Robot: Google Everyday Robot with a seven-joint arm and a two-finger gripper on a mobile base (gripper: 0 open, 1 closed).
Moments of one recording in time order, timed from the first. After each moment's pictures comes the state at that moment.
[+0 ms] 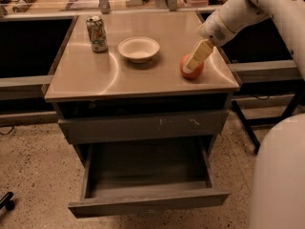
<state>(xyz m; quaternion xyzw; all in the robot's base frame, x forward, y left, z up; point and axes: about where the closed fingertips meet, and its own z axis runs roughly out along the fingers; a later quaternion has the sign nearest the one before) 0.716 -0.136 0.877 -0.57 0.76 0.13 0.31</state>
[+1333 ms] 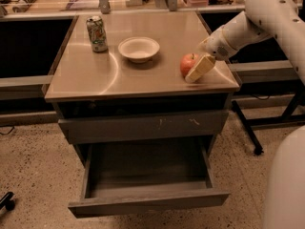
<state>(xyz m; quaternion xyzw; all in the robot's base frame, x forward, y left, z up) 0.718 -0.156 0.831 -0.55 0.76 0.13 0.32</state>
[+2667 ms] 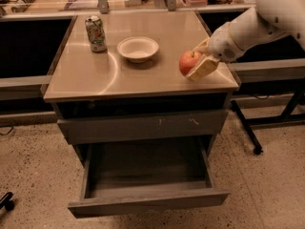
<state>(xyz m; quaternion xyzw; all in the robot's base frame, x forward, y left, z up) 0.662 -0.139 0.865 -0.60 0.71 0.12 0.34</state>
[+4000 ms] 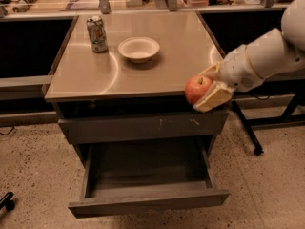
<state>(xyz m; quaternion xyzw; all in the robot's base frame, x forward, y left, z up) 0.548 -0.143 0.859 -0.62 0.70 0.14 0.32</state>
